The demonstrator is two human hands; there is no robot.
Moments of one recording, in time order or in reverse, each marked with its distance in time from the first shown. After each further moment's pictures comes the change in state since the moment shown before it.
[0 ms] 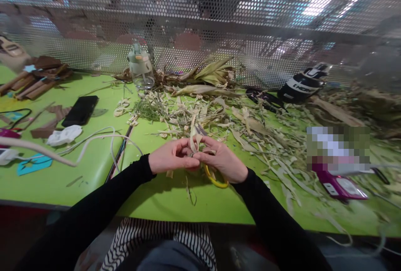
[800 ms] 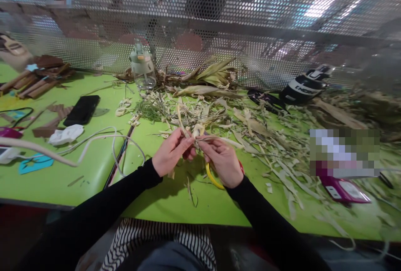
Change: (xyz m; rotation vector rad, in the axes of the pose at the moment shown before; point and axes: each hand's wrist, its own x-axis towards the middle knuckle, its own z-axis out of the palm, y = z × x) left_hand 0.003 -0.008 0.005 0.159 0.289 0.297; right_hand 0.006 0.022 0.005 -0.156 0.373 -0.191
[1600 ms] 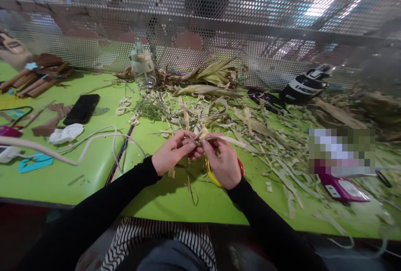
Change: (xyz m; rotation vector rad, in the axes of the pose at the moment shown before) left_hand 0.002 0.002 0.001 -0.262 -0.039 -0.190; right_hand -0.005 -0.016 0.003 -0.501 0.120 -0.303
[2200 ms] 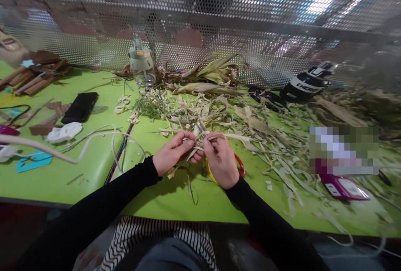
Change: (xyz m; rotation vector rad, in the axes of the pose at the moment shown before) left_hand -0.002 -0.004 0.002 -0.170 -0.011 -0.088; right_hand -0.004 0.007 0.007 0.122 0.016 0.064
